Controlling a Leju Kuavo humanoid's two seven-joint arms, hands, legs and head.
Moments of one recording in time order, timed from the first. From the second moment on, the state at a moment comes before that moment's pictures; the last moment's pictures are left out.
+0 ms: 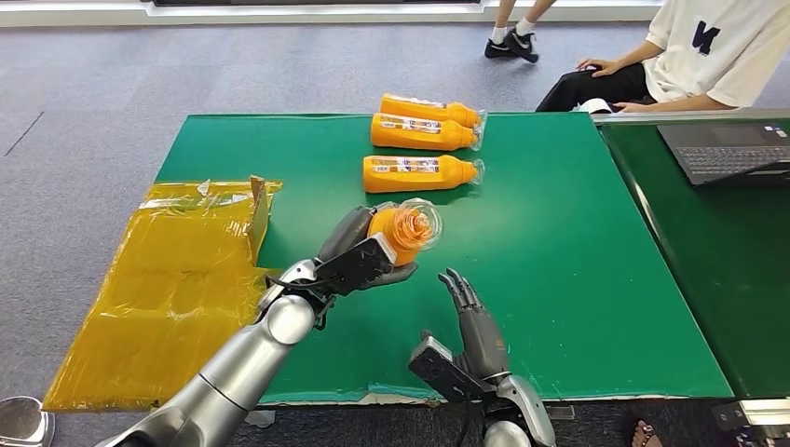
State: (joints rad) left arm -0.54 -0.13 -0.51 -1.02 -0.34 0.01 -0.21; right arm 0.01 0.08 0.32 -1.39 0.88 -0.08 -0.19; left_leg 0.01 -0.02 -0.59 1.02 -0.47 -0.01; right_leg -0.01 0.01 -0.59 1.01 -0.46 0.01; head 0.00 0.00
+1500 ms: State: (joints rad) left arm -0.01 0.14 -0.13 -1.36 -1.37 0.55 -0.11; right arm -0.13 0.03 0.38 -1.29 0.74 0.00 -0.29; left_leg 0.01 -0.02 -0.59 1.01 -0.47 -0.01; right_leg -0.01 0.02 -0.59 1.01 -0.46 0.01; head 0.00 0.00
